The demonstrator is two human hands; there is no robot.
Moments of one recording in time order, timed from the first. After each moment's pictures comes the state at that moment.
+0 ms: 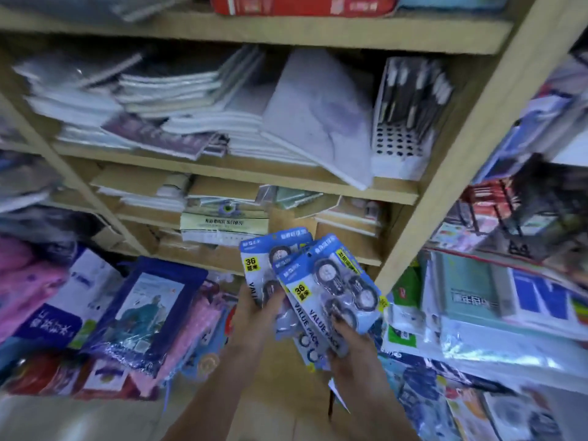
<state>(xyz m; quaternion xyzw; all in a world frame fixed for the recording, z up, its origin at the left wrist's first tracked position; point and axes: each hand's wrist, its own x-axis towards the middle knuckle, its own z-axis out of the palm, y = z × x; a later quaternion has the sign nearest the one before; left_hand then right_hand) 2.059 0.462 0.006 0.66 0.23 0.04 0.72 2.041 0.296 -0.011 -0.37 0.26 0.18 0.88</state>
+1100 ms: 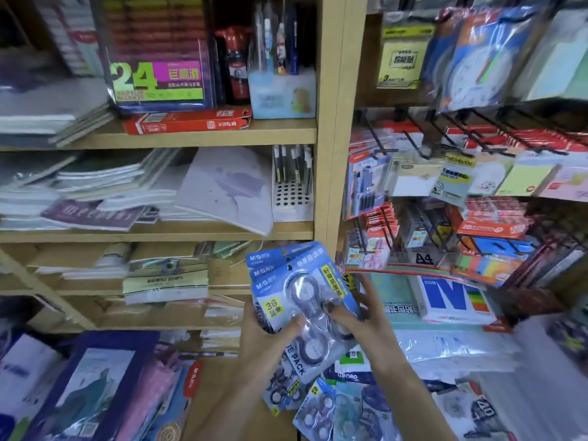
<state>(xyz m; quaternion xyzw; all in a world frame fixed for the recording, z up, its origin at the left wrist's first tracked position) 2.050 0.341 0.089 0.67 0.09 0.01 0.74 2.049 0.155 0.120 -0.63 0.09 0.05 0.77</state>
